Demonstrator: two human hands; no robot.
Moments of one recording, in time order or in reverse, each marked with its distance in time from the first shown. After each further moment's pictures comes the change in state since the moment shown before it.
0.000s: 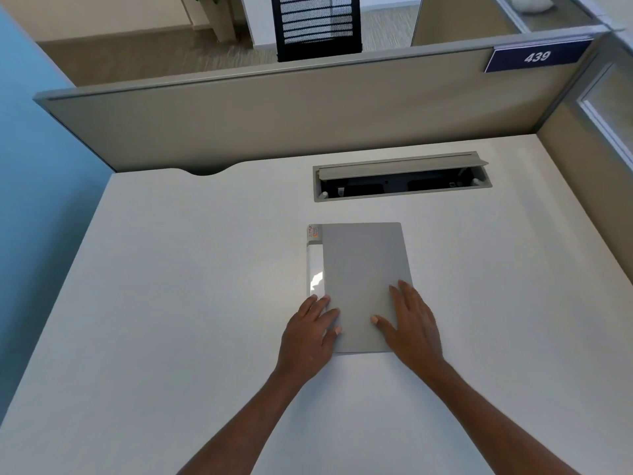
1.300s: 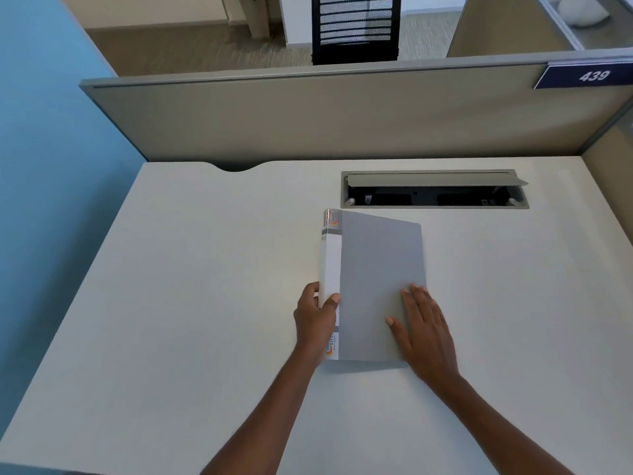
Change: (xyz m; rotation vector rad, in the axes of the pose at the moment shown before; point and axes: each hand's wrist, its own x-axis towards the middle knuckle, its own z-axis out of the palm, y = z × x) left_hand 0.048 0.012 -0.031 -0.960 0.298 -0.759; right_hand 0.023 -0.001 0.016 -0.041 0.191 -0.202
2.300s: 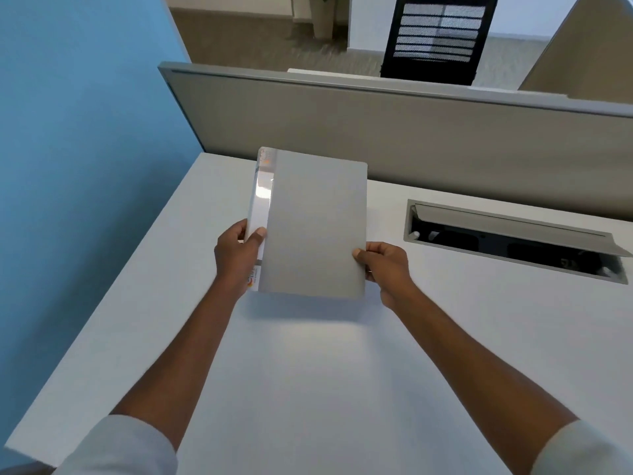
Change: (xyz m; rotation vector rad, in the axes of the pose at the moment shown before) left_hand 0.182 0.090 -0.220 0.011 0.335 0.198; right_hand 0.235 -0.208 0.026 1.155 -0.361 0.588
